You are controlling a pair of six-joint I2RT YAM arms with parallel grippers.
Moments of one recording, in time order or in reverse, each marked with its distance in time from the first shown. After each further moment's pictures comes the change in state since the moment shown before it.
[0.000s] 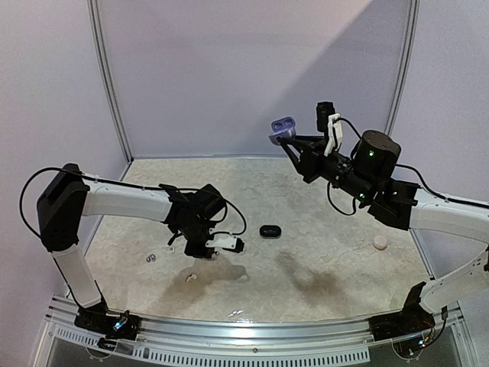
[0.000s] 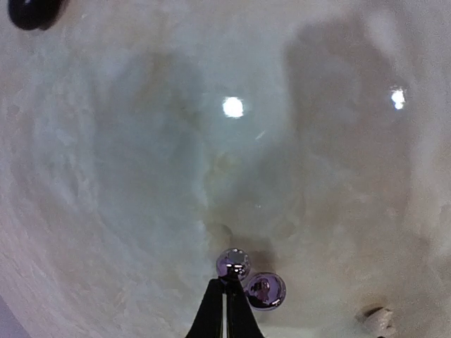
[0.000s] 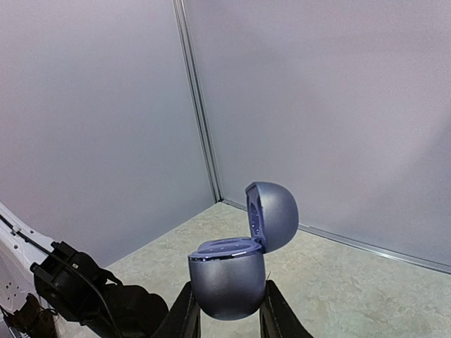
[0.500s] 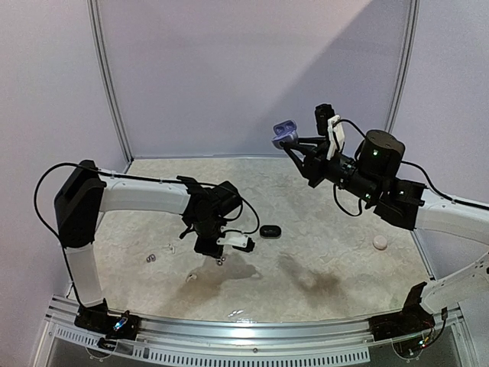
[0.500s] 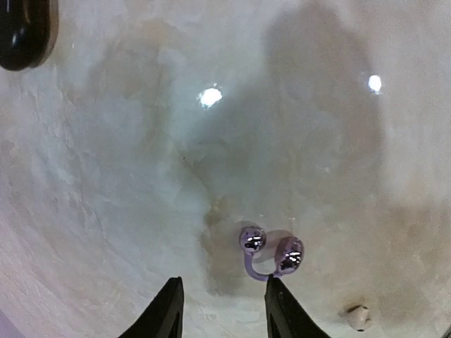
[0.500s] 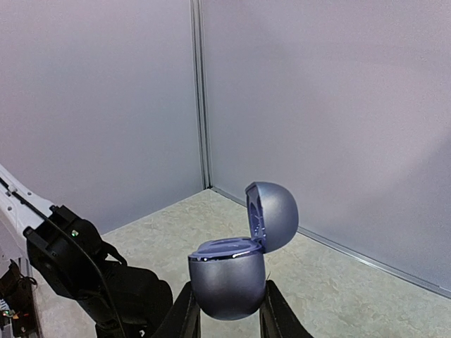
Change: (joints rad) left arm -0.046 0.128 0.207 -0.190 -0.002 -0.034; right arm -0.008 -0.041 -0.003 -0.080 -0.026 -0.127
